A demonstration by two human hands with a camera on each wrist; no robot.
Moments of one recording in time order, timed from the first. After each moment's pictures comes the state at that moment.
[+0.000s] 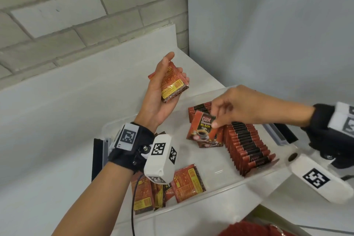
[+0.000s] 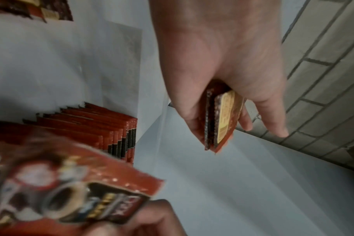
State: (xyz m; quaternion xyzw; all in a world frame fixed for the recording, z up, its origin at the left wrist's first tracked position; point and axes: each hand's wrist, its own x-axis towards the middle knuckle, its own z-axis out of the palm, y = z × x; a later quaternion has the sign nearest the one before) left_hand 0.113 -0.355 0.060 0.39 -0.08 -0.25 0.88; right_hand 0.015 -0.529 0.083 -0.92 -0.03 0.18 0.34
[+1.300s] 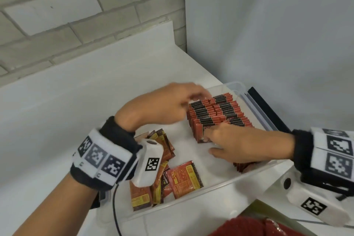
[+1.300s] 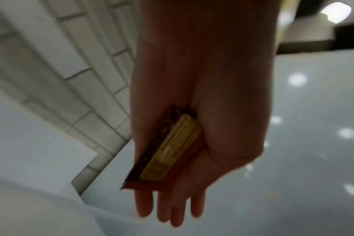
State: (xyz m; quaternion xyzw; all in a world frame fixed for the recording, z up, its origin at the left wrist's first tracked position) left_hand 0.085 -0.342 0.107 0.81 -0.48 -0.23 0.25; right_hand -0.023 -0.492 0.050 -0.95 -0.09 0.27 0.14
